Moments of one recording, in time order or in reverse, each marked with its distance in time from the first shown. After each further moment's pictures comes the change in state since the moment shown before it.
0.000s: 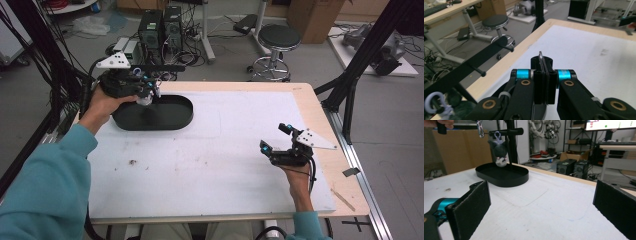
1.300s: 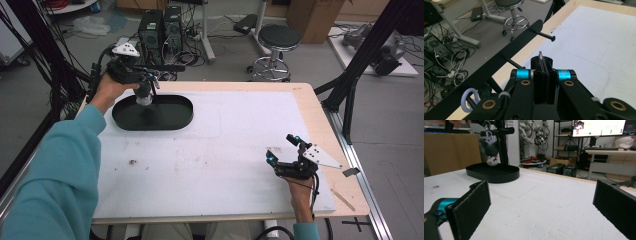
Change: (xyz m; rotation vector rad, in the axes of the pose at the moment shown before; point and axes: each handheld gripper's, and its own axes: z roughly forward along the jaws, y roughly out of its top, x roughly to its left) left arm 0.043 0.006 0.034 0.158 0.096 -0.004; right arm 0.002 -0.034 -0.026 -0.059 -0.083 -0.016
